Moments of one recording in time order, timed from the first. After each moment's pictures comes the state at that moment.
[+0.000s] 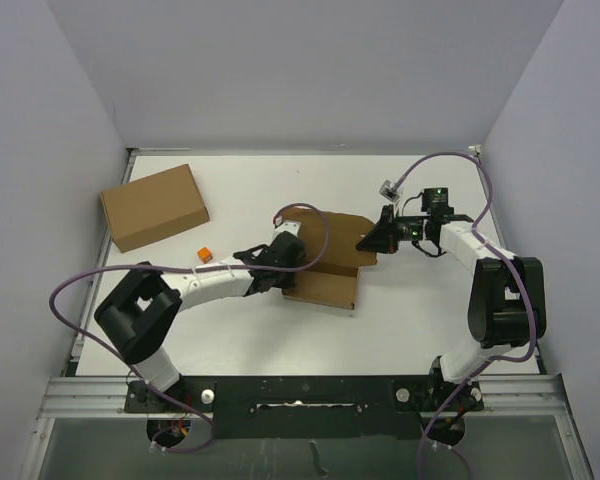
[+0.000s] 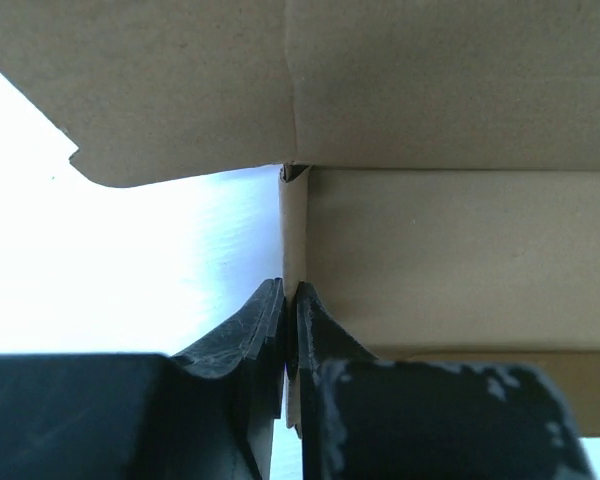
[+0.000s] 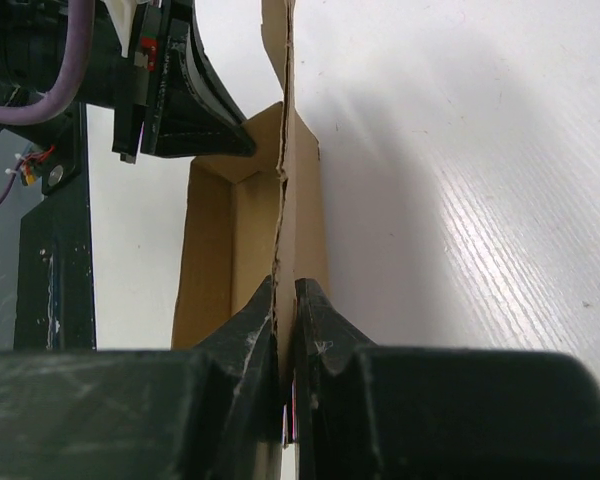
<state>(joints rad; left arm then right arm) -0.84 1.66 0.97 -0.25 -0.30 -0.56 0.05 1.63 1.02 -0.33 -1.20 -0.41</state>
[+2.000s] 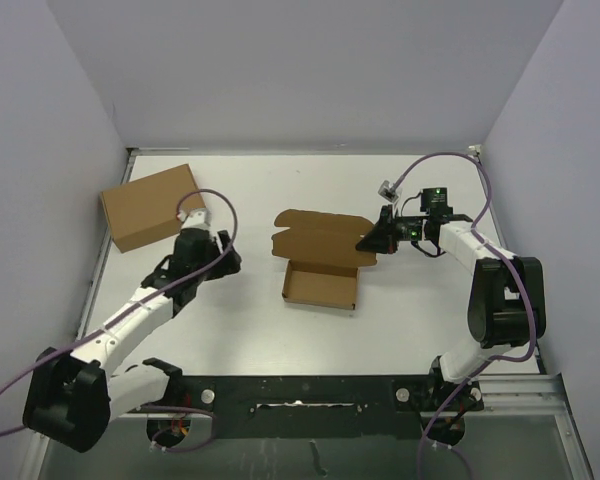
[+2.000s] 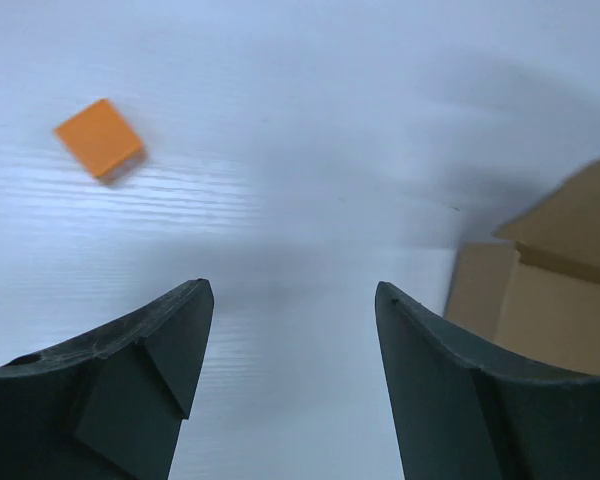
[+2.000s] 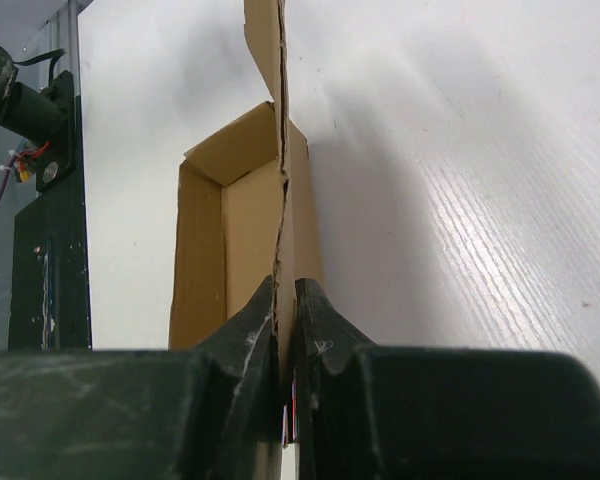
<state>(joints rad) -0.47 1.13 0.63 -0.15 -0.16 -0.52 0.05 1.63 1.02 -0.34 -1.19 -0.42</state>
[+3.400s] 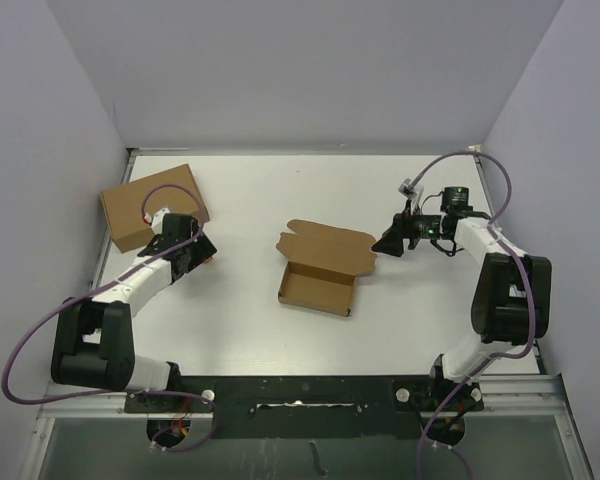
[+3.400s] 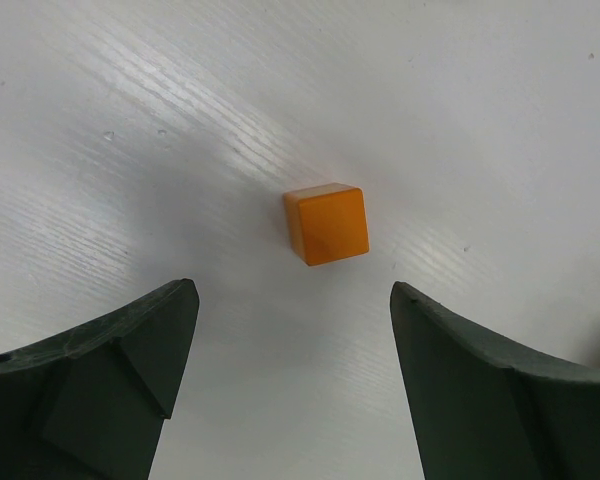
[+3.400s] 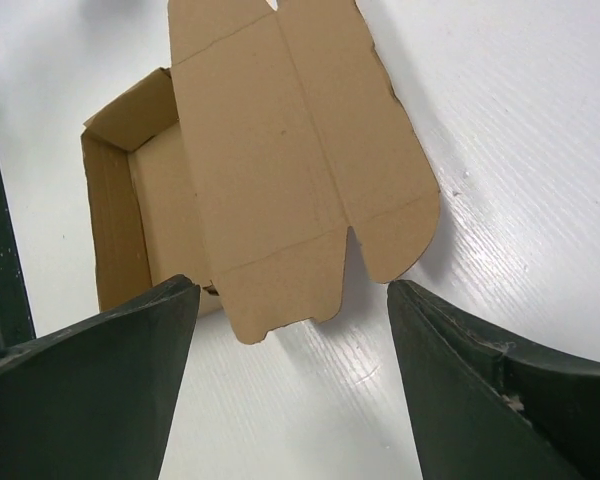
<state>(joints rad) -0.14 1.40 0.74 -0.23 -0.24 -0.73 -0.08 1.67 1.06 -0.44 -1.08 -0.49</state>
